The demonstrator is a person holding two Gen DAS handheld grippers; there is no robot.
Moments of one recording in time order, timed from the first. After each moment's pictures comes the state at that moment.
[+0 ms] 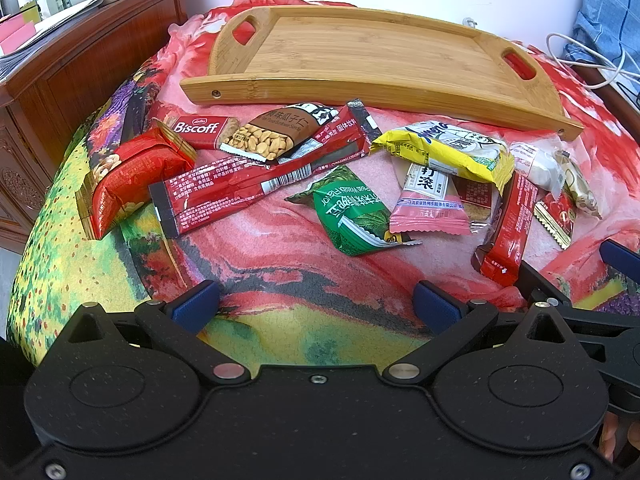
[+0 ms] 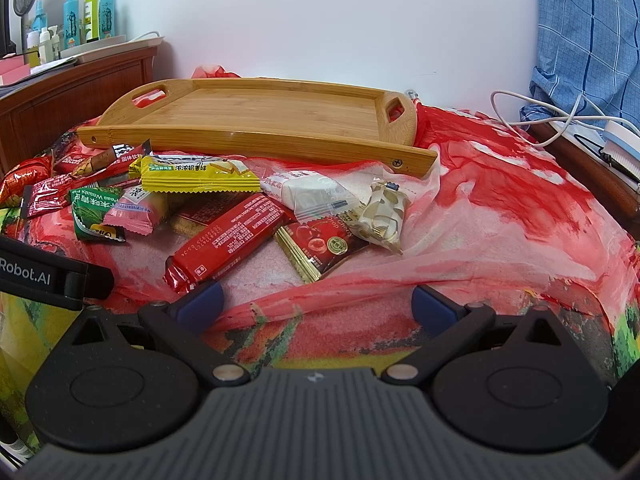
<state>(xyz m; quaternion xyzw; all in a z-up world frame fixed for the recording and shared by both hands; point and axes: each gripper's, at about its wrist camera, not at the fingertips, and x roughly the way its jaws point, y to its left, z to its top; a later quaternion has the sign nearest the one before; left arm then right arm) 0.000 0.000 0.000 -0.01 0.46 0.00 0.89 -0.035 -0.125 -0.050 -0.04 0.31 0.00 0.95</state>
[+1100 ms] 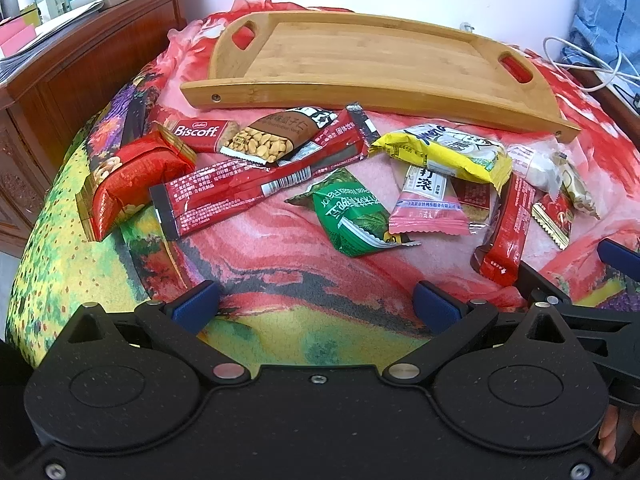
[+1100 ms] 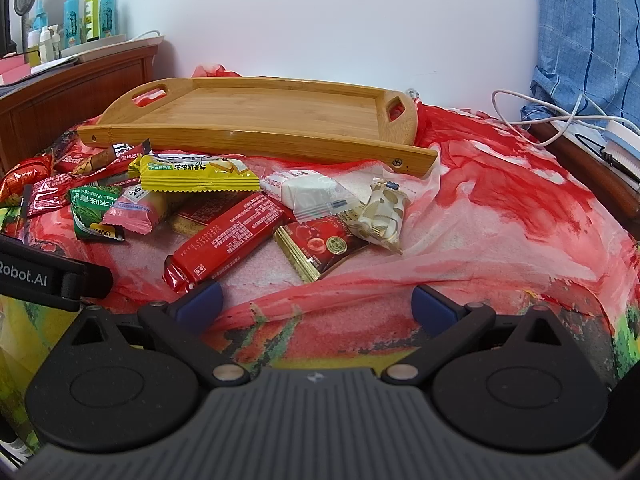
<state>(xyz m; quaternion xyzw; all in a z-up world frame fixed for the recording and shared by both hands) -0.004 0.002 -0.001 -0.01 0.45 0.00 0.89 -0.034 -0.127 -0.049 -0.03 0.31 0.00 0.95</state>
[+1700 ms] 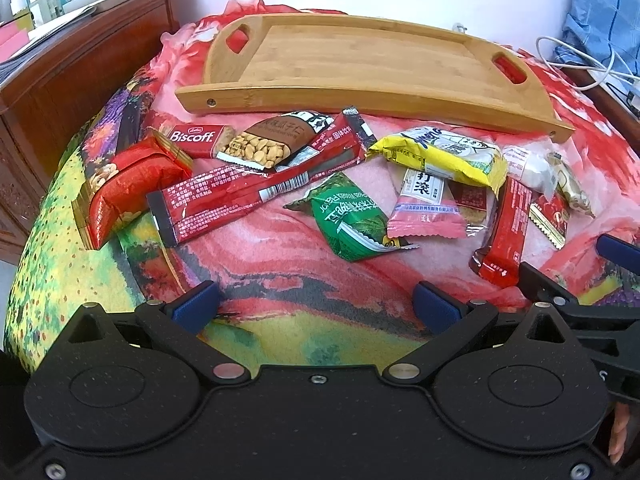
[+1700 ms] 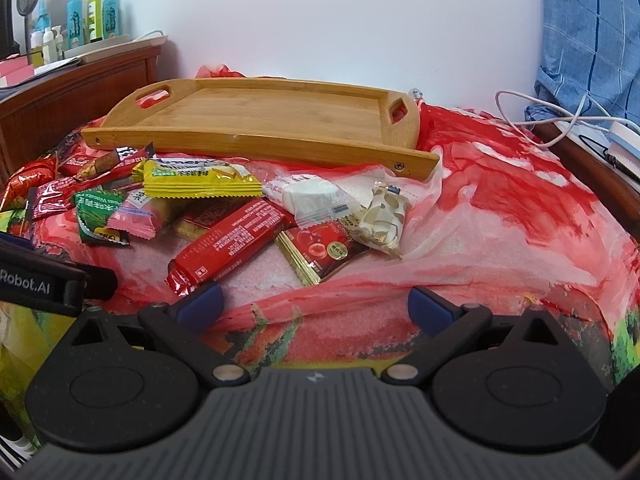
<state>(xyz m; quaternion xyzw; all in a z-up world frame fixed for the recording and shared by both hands) -0.002 0.004 0.002 0.00 0.45 -0.01 0.89 -0.037 -0.125 -0.043 -0.04 0.31 0.01 0.95</state>
